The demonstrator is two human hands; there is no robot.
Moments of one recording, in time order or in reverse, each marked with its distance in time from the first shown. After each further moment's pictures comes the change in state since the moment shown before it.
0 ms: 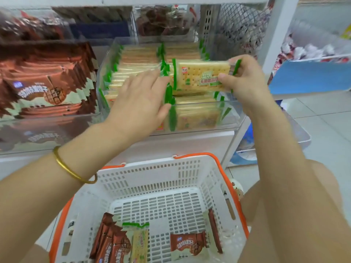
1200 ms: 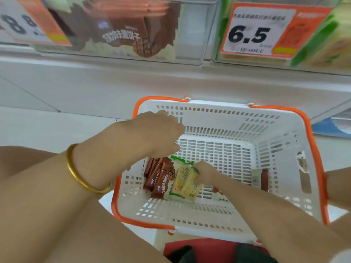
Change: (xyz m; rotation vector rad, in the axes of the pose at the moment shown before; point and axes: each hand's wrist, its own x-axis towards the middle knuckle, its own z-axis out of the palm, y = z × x) left_hand -0.158 -0.082 0.059 0.038 -1.059 -0.003; right_hand -0.255 0.269 0.243 -0.816 -1.407 0.322
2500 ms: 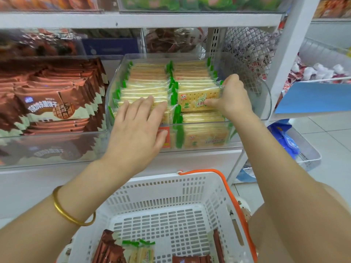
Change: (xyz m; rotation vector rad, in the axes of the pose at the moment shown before) left_hand 0.028 0.066 -0.144 -0.010 1.045 -0.148; right_hand -0.269 0.029 -0.353 0.309 1.354 0.236
